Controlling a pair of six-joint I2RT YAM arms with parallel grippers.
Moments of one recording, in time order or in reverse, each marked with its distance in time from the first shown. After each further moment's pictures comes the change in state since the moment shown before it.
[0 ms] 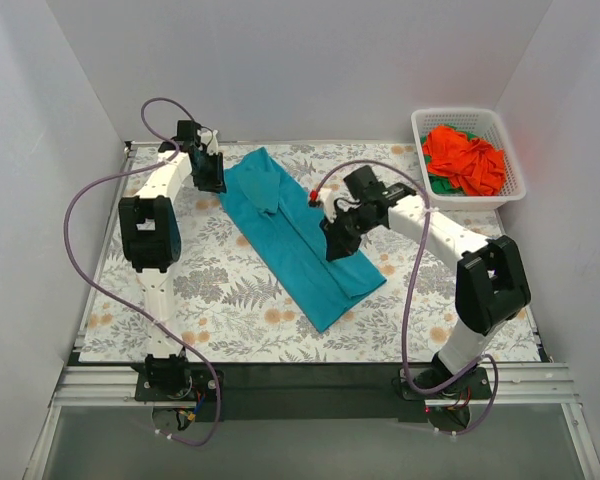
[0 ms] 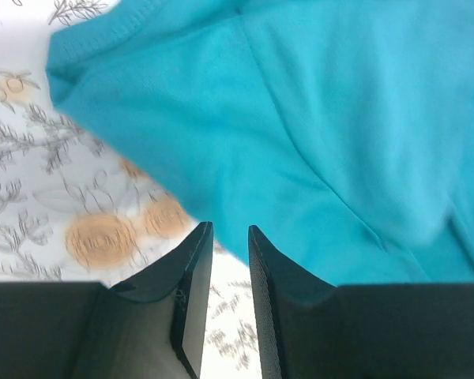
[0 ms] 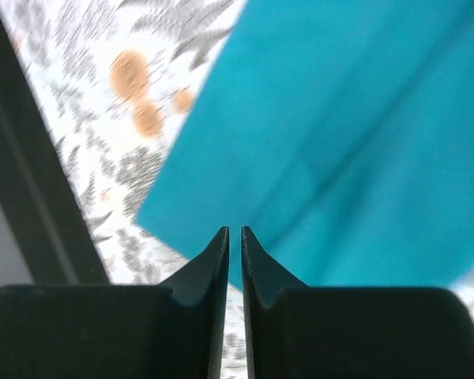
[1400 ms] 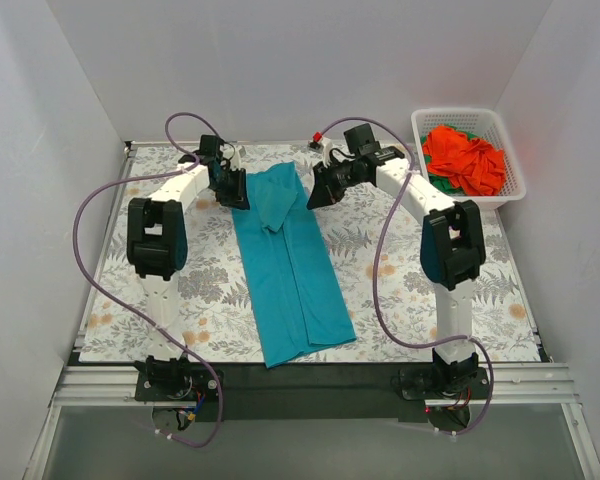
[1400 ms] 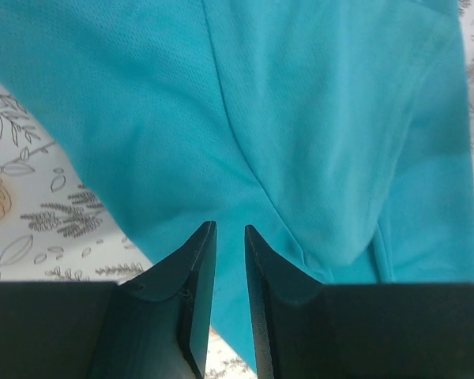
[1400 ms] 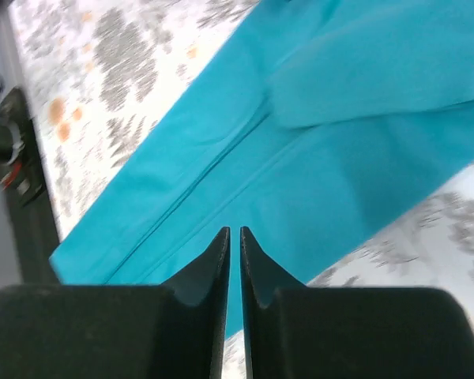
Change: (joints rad) left arm -0.100 -0.164 -0.289 0.100 0.129 -0.048; right arm -0.167 0.348 0.473 0.139 -0.251 0.191
